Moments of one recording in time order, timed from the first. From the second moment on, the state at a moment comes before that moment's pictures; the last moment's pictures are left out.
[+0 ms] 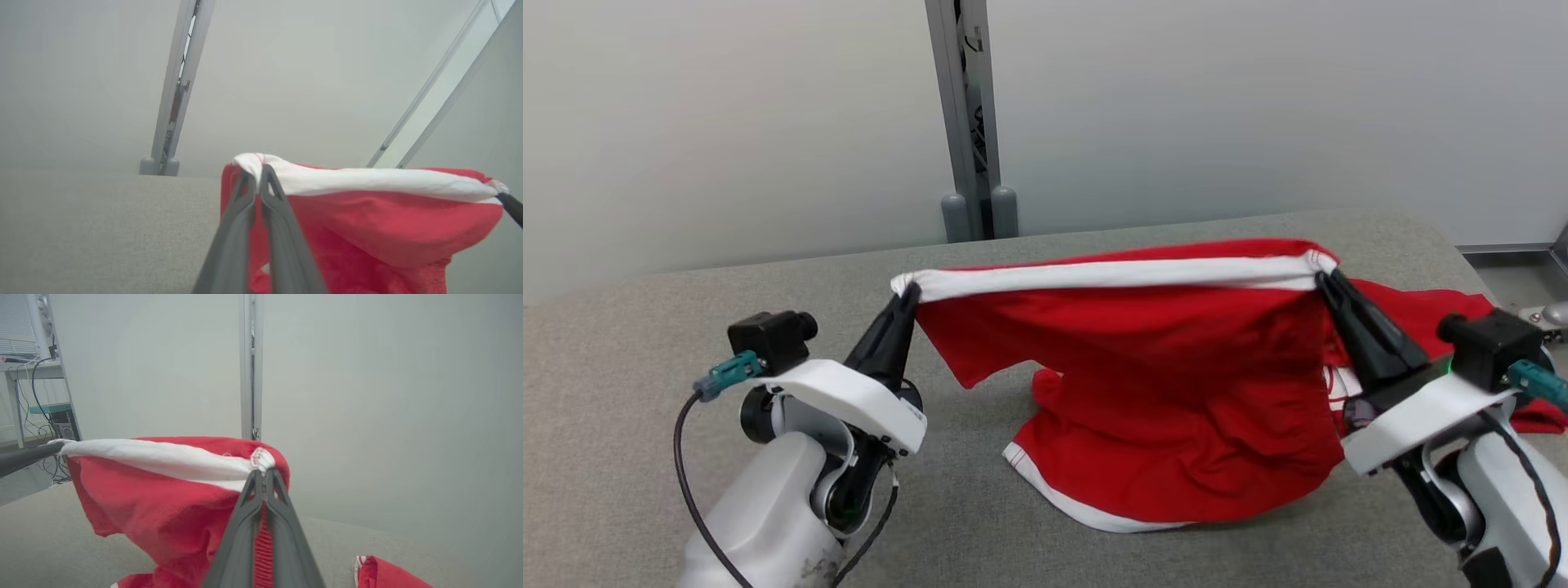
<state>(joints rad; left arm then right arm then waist) -0.52 0.17 -0.59 0.68 -0.93 -0.12 -0.23 -0.38 -0.37 0.46 0.35 0.52 0.13 -0.26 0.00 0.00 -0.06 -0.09</state>
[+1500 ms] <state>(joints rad) -1.44 0.05 -0.26 0.71 -0.64 -0.05 -0.26 -1.46 -0.24 0.55 0.72 0.57 0.13 -0.26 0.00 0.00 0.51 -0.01</state>
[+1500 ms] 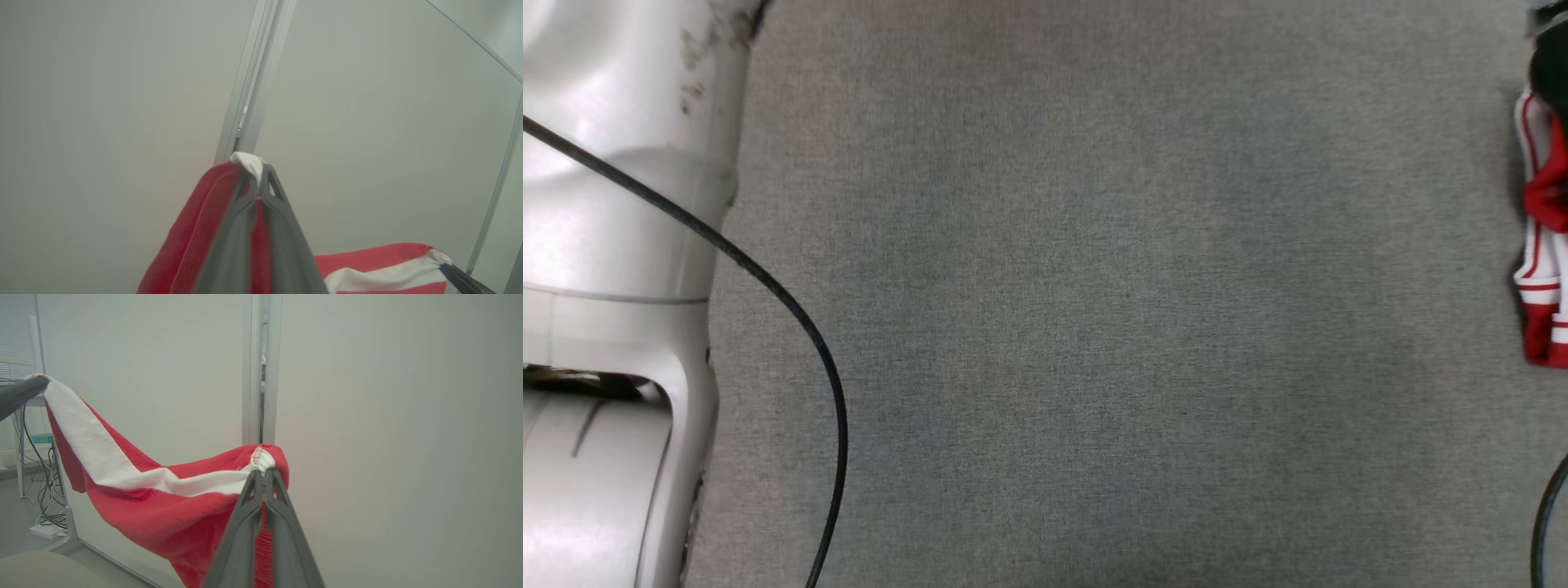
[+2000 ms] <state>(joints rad) -1.25 0.05 -0.39 0.95 -0.68 -0.08 -0.26 -1.19 -0.22 0.52 0.80 0.64 0.13 -0.26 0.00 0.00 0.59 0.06</state>
